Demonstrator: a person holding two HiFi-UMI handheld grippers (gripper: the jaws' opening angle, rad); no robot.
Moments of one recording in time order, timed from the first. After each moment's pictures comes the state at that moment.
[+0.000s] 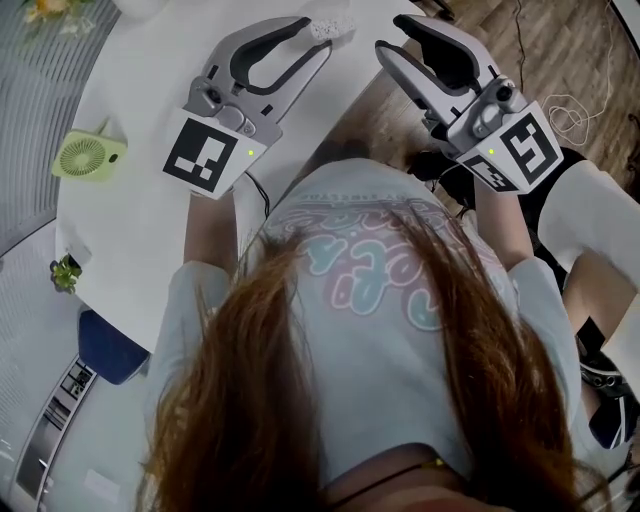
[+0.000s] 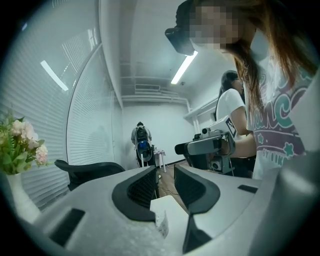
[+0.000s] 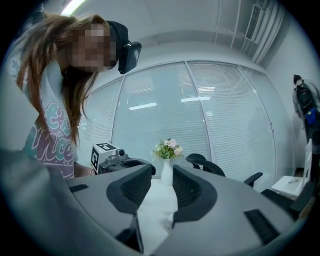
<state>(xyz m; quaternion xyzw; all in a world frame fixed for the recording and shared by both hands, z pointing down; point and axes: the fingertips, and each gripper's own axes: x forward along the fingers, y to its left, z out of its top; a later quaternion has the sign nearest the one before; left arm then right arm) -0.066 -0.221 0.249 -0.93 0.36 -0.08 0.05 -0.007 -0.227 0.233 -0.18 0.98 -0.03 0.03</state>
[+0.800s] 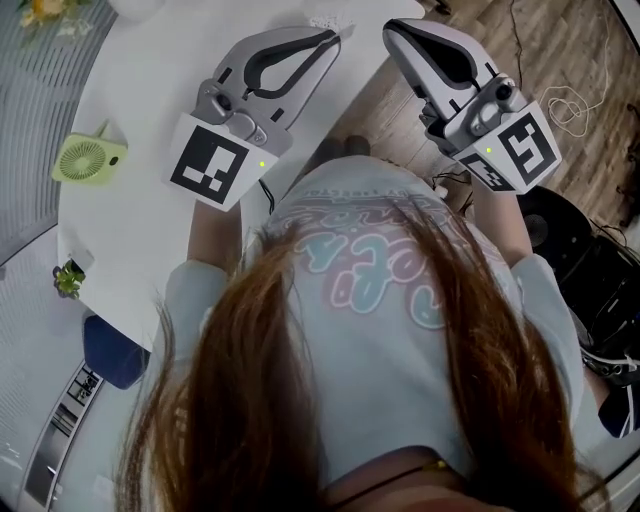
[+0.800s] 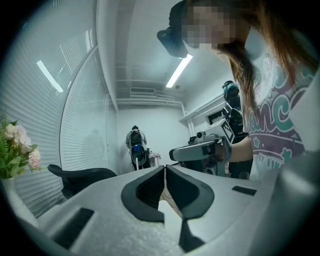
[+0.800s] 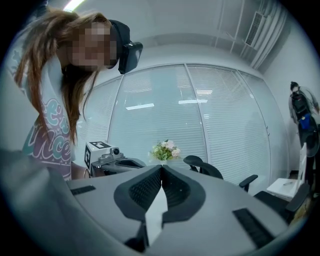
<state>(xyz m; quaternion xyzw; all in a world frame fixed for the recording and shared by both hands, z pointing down) -0.056 -0.202 0.249 -0.94 0.33 -0.07 0.06 -0.014 -0.220 0.238 -0.20 0.98 -0.02 0.04</state>
